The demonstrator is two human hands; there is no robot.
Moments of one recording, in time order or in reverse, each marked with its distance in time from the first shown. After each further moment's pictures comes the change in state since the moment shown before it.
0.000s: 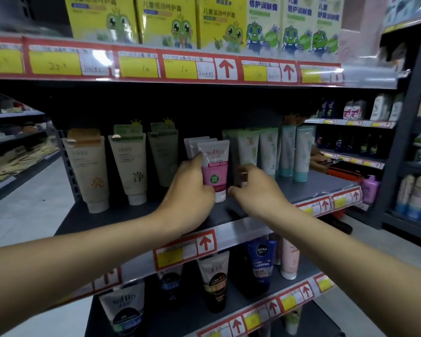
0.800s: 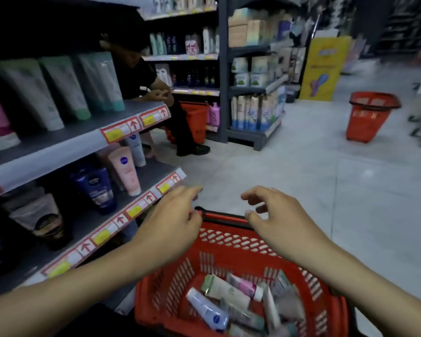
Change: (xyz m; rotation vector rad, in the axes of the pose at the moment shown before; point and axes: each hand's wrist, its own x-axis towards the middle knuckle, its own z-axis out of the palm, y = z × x) left_hand -0.198 0.139 0.193 0.079 -0.608 0.419; right_hand -0.343 0.171 -0.178 -0.334 0.160 0.402
